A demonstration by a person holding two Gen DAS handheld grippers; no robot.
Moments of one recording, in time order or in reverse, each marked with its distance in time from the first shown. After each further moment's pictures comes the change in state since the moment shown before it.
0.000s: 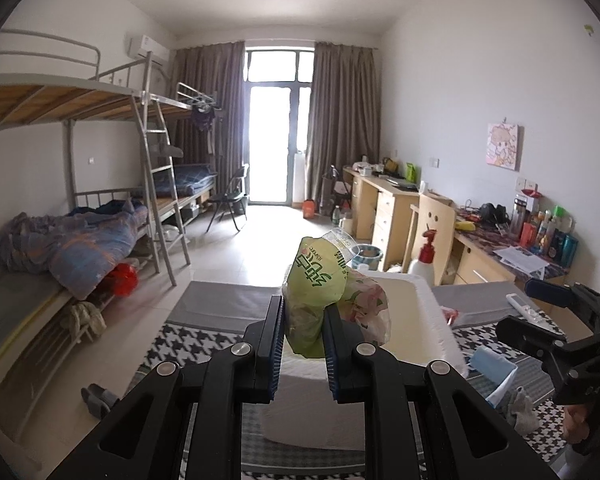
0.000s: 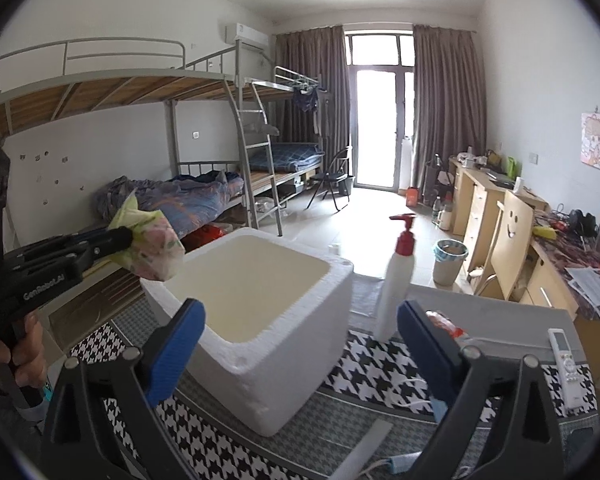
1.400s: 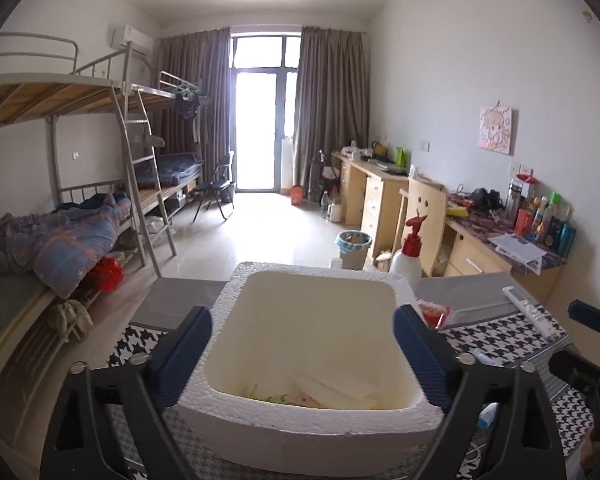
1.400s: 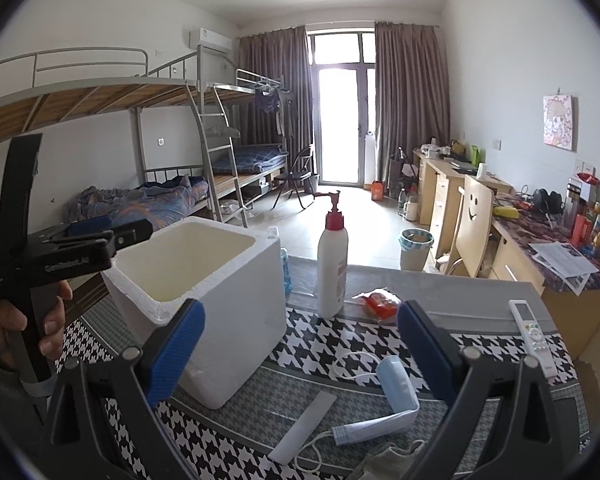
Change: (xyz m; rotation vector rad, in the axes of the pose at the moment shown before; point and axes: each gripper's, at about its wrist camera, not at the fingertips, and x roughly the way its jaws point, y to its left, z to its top) left arm 0.041 -0.040 0.005 0.014 0.044 -0.027; right arm -0.024 -0.043 -0.031 0.056 -0.009 -0.108
